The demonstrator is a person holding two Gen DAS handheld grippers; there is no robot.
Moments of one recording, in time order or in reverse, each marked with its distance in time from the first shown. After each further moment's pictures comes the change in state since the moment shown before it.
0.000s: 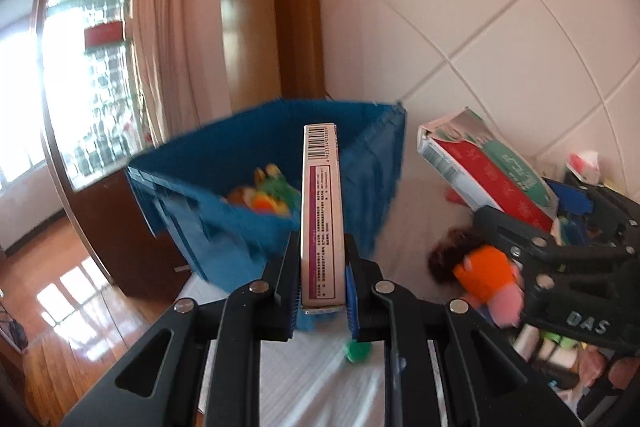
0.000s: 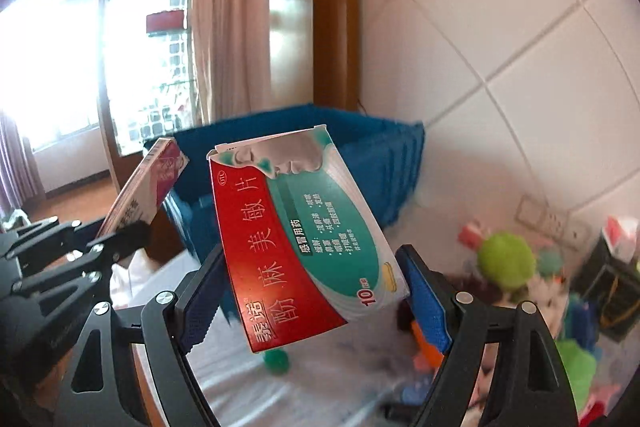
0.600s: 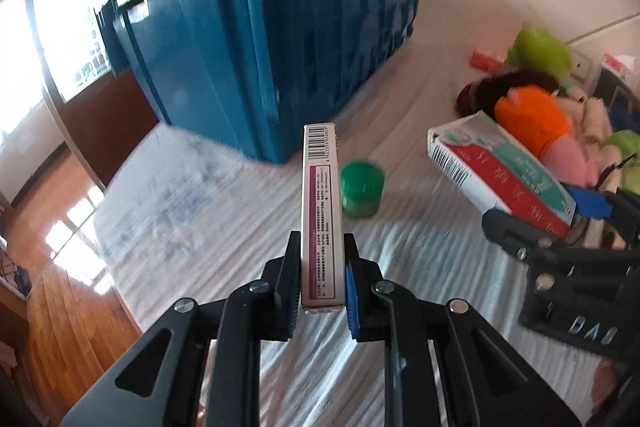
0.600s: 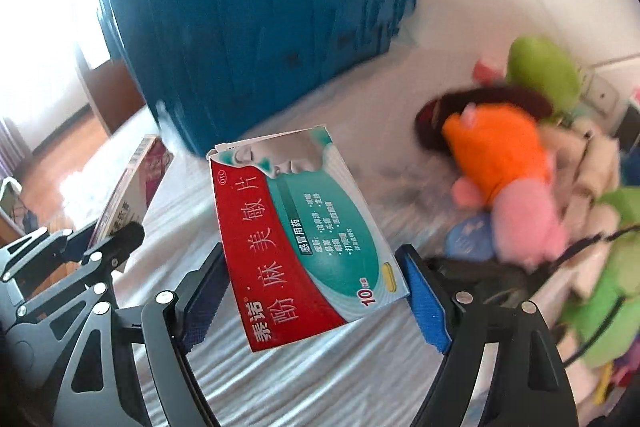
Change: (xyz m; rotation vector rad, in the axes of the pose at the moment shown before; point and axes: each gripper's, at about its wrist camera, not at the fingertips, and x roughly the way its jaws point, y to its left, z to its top) left arm 0.080 -0.053 -0.200 -0.033 0.317 0.030; right arm 0.069 -0.021 -0.200 0.073 0.371 -0.016
